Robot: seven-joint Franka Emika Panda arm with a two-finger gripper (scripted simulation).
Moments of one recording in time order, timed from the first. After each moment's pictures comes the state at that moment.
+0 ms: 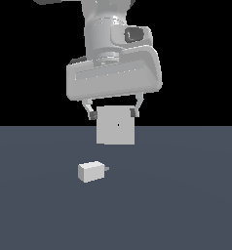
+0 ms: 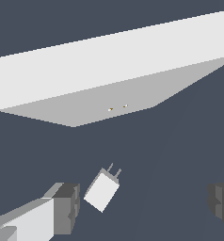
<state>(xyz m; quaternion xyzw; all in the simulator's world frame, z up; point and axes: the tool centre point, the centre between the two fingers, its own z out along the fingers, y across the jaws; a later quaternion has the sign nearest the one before) -0.035 0.007 0.122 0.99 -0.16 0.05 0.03</state>
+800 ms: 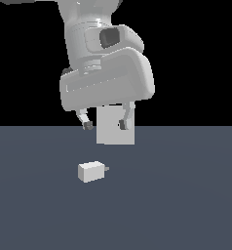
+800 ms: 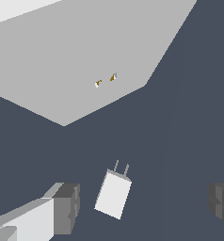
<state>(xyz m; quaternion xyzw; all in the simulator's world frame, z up) -0.050 0.022 0.100 0.95 -0.28 0.10 0.05</state>
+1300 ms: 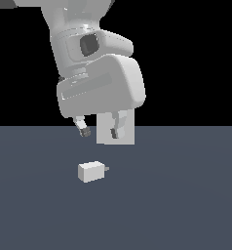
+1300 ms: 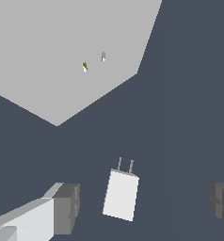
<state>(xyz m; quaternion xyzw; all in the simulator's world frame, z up) -0.056 0.032 0.086 0.93 -0.35 0.12 0.06</state>
